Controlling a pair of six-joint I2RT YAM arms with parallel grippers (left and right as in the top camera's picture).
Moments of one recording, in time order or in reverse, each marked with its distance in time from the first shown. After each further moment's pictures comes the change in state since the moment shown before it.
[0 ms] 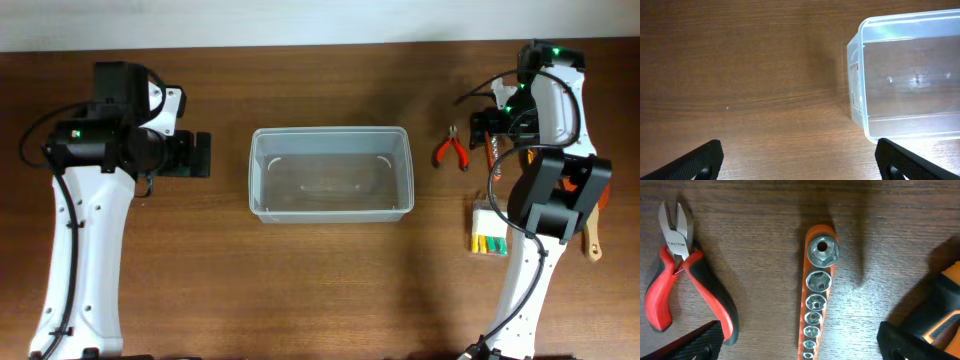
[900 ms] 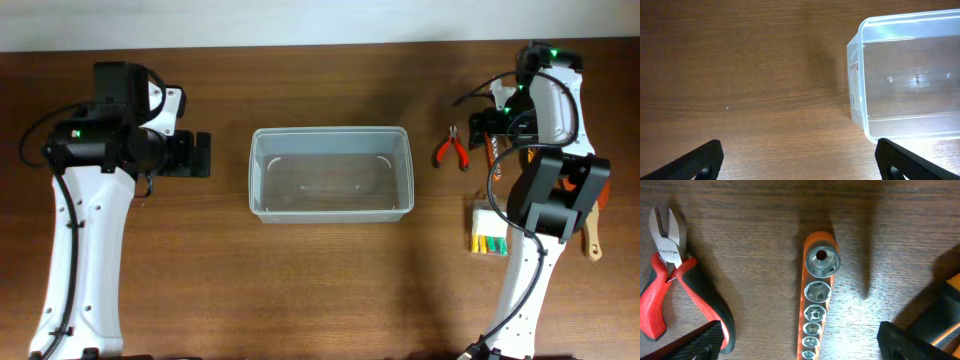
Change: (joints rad) left arm 0.000 0.000 0.000 0.000 0.000 0.000; right arm 0.000 0.013 -0.001 0.015 0.000 0.000
